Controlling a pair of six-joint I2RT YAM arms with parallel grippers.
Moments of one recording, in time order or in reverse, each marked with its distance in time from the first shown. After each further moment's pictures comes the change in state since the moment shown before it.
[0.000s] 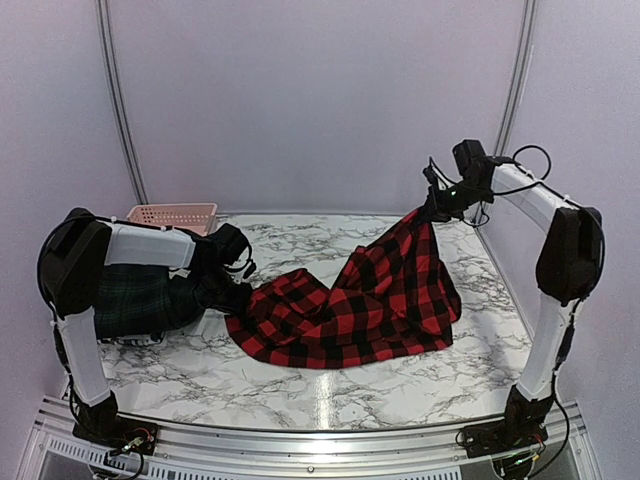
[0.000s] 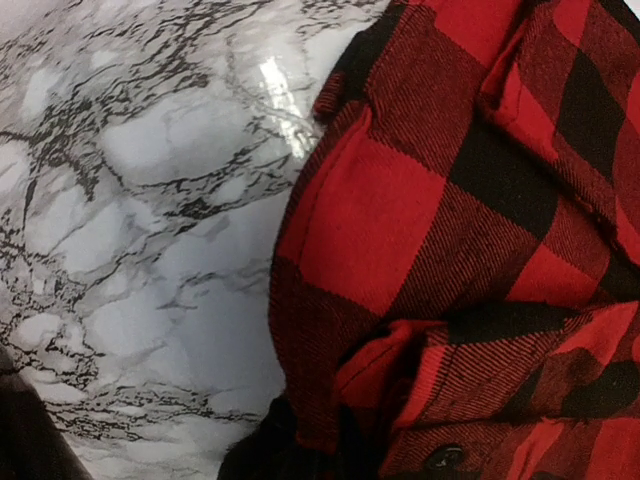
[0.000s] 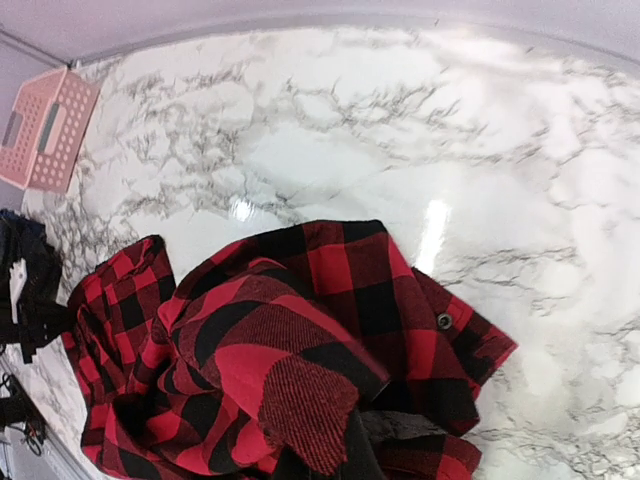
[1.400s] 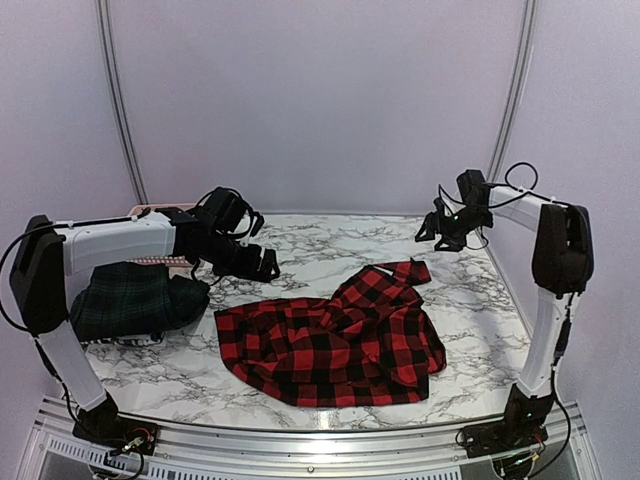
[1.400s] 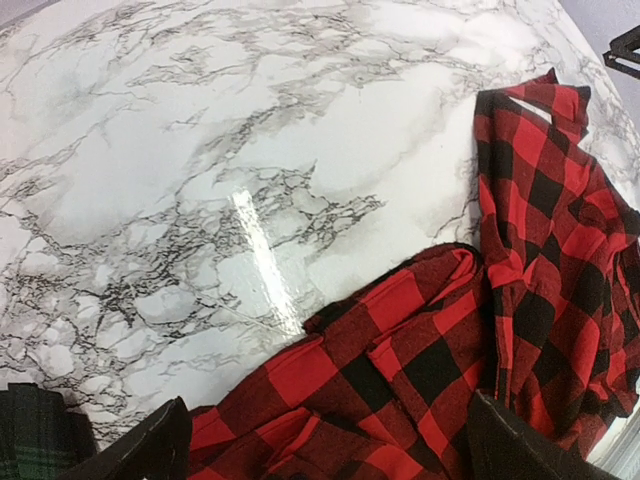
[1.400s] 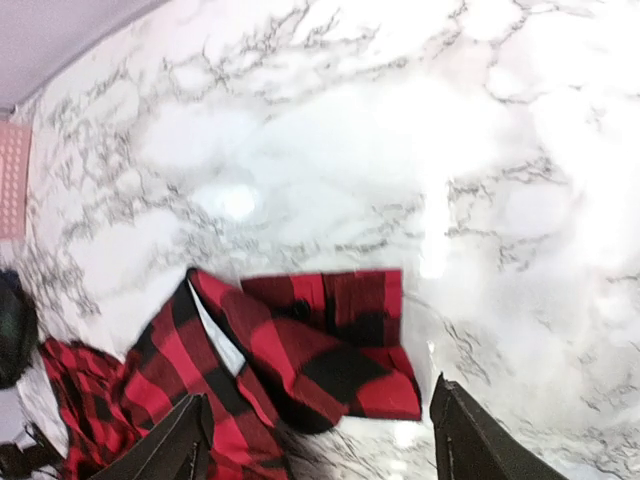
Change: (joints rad) left arm -0.077 -0.194 0.066 0.101 -0.056 -0.090; right arm -0.096 0.046 -0.181 0.135 -0.007 0.116
